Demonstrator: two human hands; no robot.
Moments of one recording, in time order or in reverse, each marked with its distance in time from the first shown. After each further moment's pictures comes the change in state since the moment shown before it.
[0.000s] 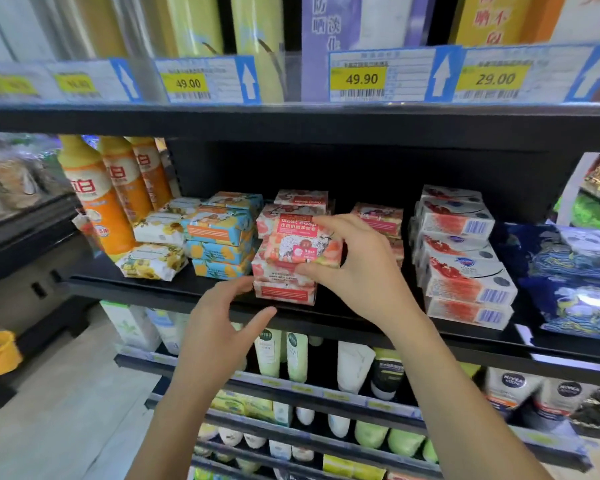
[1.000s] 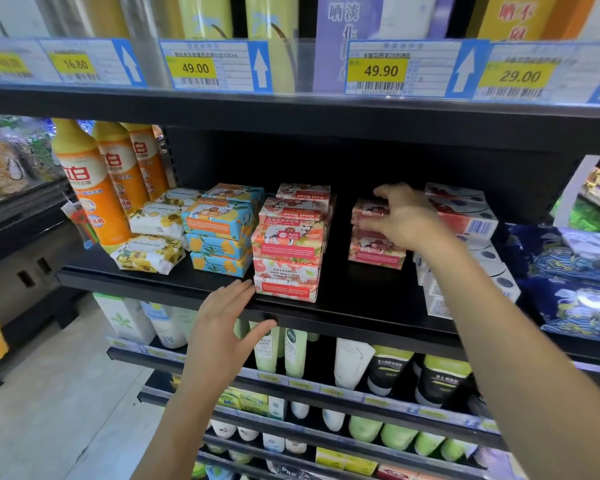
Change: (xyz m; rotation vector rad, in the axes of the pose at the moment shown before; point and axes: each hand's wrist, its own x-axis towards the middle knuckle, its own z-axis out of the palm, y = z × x) left_hand 0.003 -0.063 0.040 0.178 0.063 0.179; right_hand 0.076 0.054 -0.044 -0.359 -0.132 0.395
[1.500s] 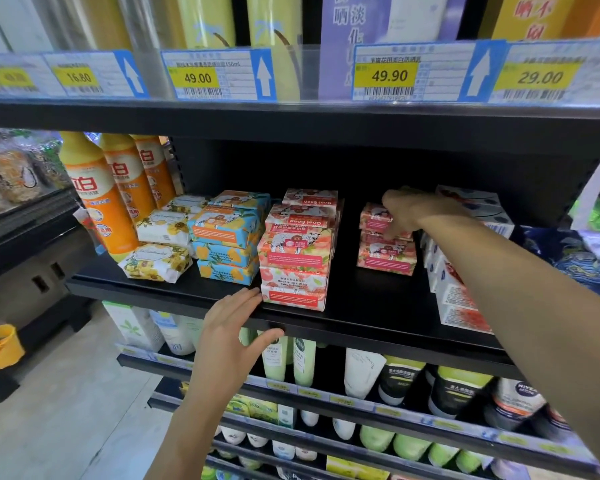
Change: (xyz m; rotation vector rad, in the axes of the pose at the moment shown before) left_hand 0.000 0.004 -0.004 -0.083 0.013 -0.054; right_hand 0.071 0.015 0.000 -0.542 -0.310 -0.054
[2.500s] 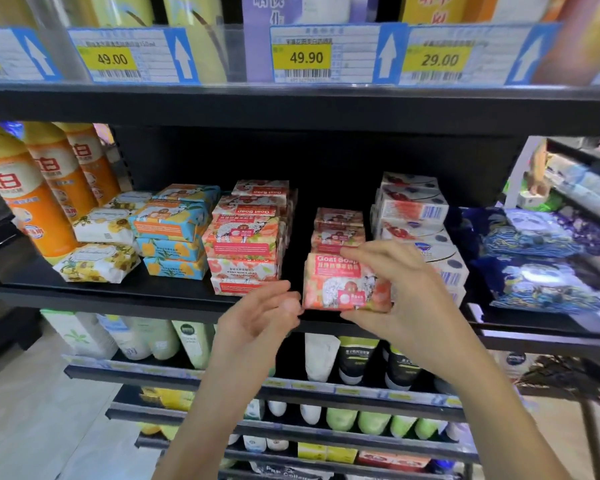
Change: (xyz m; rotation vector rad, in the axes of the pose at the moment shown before) left_hand -0.014 0.136 -0.007 -0.889 -0.271 -0.382; right_hand -0.205 -0.001 0.086 0.638 0.545 -0.315
